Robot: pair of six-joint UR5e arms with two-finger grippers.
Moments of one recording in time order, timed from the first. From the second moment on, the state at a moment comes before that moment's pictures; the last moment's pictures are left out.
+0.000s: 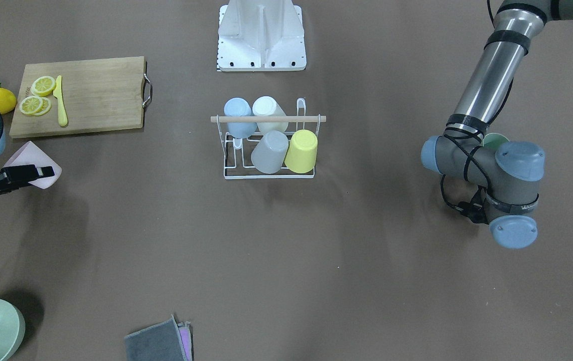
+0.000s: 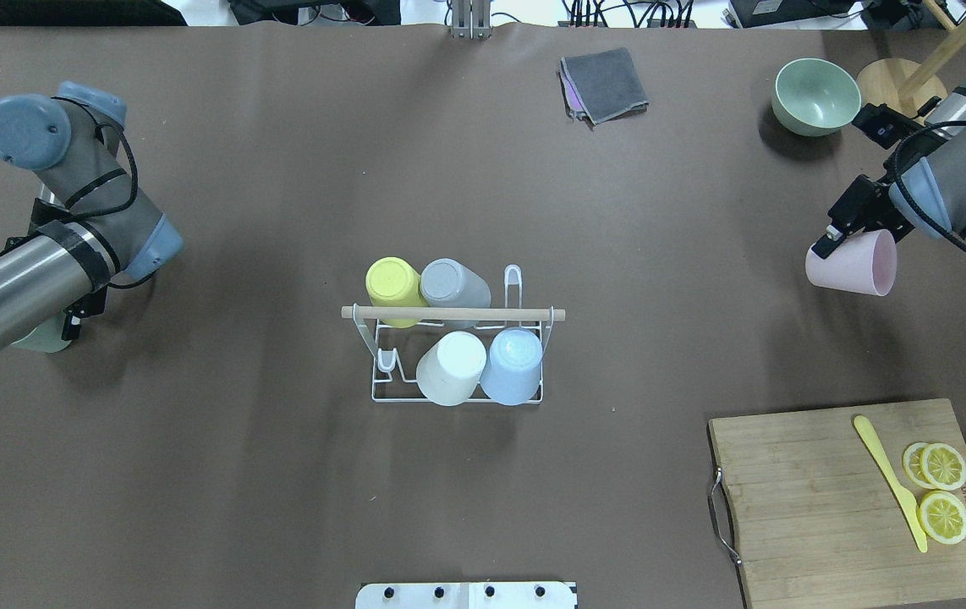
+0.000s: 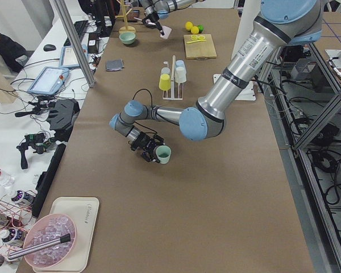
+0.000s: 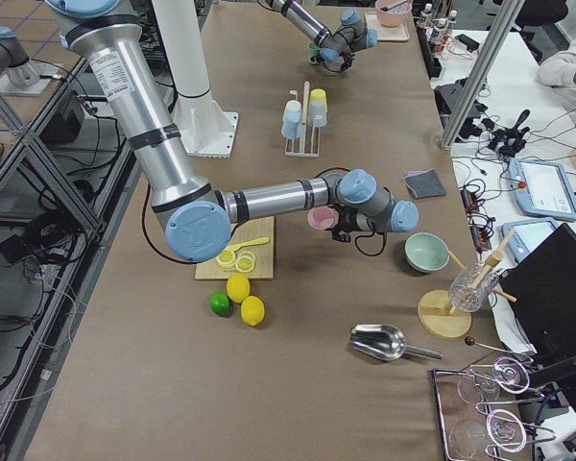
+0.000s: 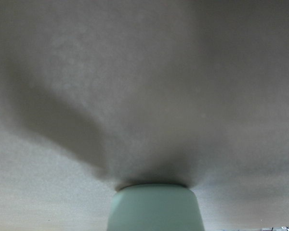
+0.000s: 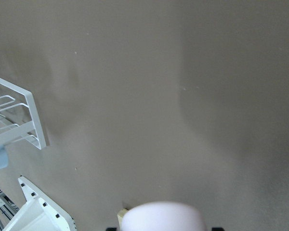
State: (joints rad) left arm -0.93 -2.25 -0.95 -0.76 -2.19 0.44; right arm 1.16 -1.15 1.32 -2.34 2.99 -0.55
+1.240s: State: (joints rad) left arm -0.92 -2.24 -0.95 -0.76 -2.19 0.43; right arm 1.17 -1.31 1.40 -1.94 3.72 -0.60
